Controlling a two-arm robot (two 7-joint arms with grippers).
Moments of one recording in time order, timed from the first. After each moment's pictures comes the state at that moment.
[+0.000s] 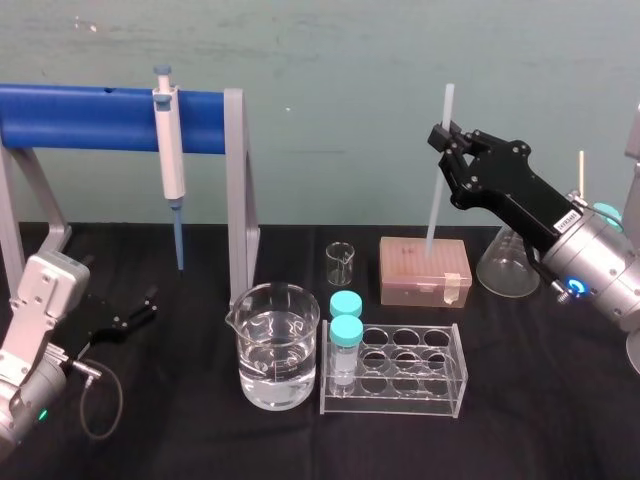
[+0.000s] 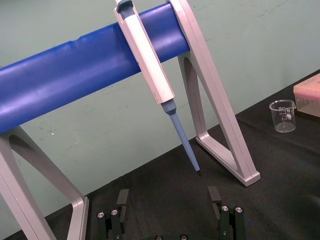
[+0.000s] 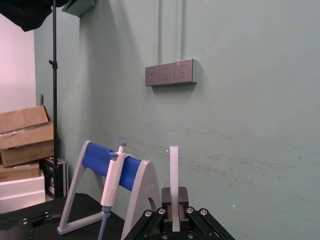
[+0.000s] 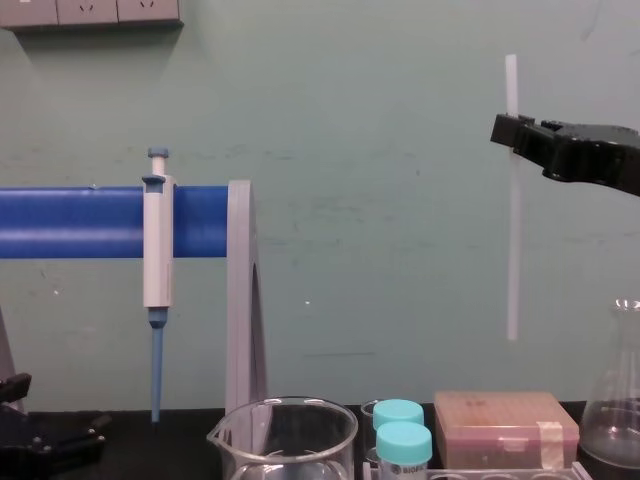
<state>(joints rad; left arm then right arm) -0.20 0.60 0.45 -1.41 -0.25 -0.12 0.03 0.36 0.43 -0.28 -1.52 0.55 -0.12 0.49</state>
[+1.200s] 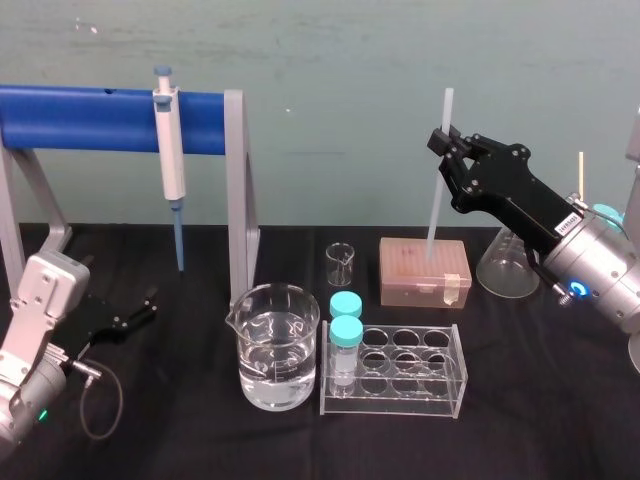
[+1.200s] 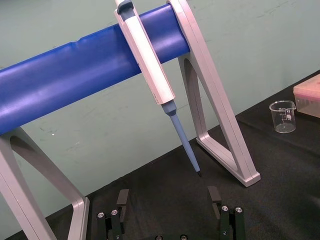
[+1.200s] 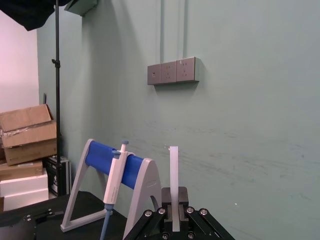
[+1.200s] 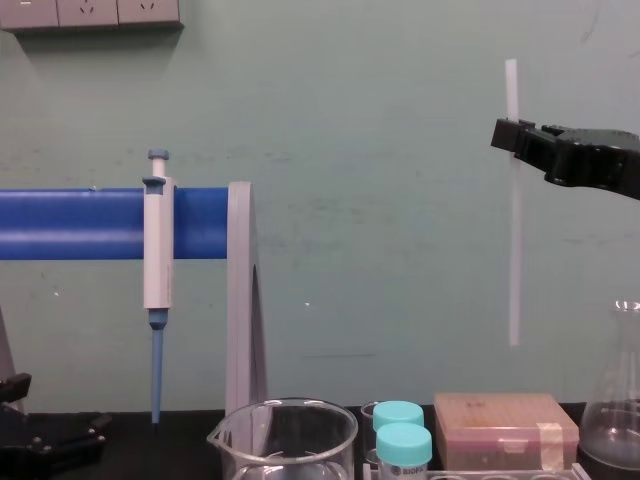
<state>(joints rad) -0.20 0.60 0.45 -1.41 -0.25 -0.12 0.03 0.36 0.44 -0.28 -1.52 0.56 -0.12 0.50</state>
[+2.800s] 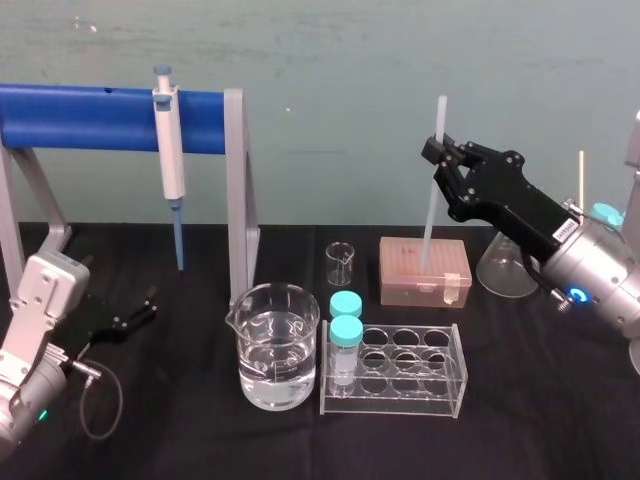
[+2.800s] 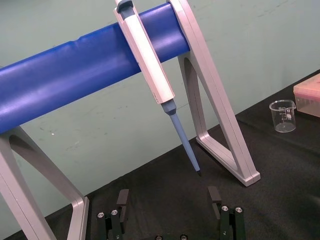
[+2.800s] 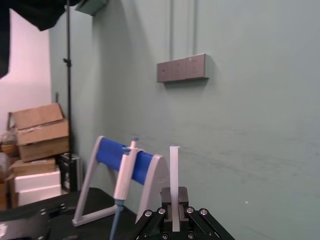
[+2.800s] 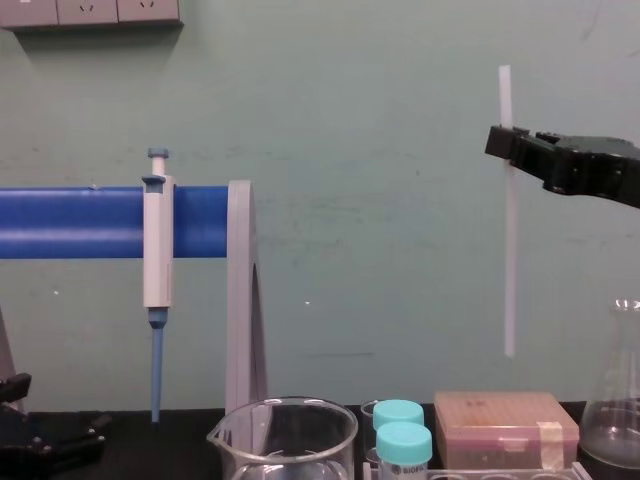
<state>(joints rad) -0.20 0.60 0.45 -1.41 -0.25 -0.12 0.03 0.35 0.45 -0.29 -1.51 0.58 -0.12 0.55</state>
